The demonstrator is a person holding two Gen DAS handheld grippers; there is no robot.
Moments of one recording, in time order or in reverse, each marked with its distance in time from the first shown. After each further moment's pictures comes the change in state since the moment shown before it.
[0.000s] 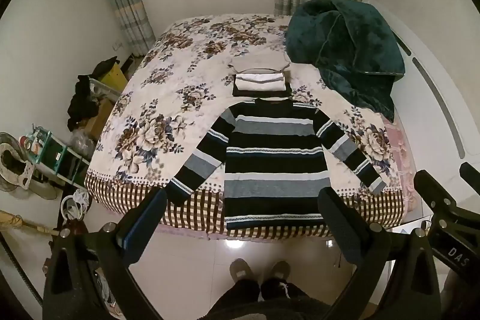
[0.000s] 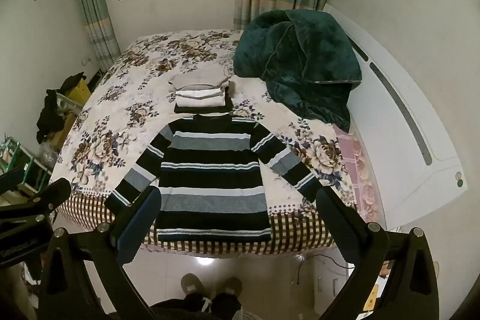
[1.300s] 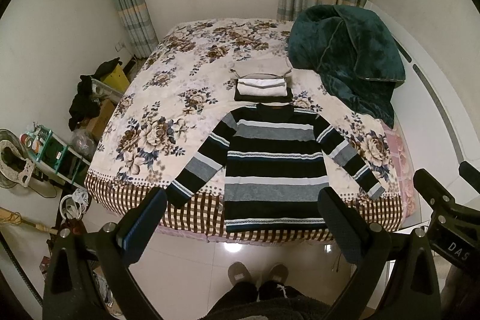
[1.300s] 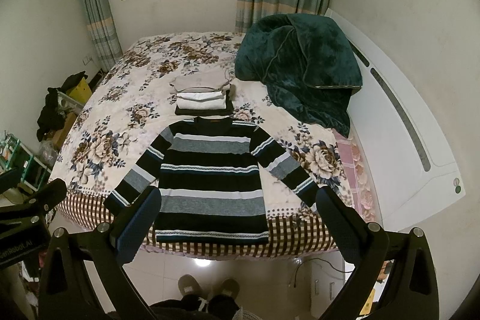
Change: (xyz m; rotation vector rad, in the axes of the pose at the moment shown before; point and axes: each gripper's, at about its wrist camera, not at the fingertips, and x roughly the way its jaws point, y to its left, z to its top) left arm 0.000 0.002 0.005 -0.011 -0.010 -0.012; right arm -0.003 0.000 0.003 -0.008 -0.005 -0.008
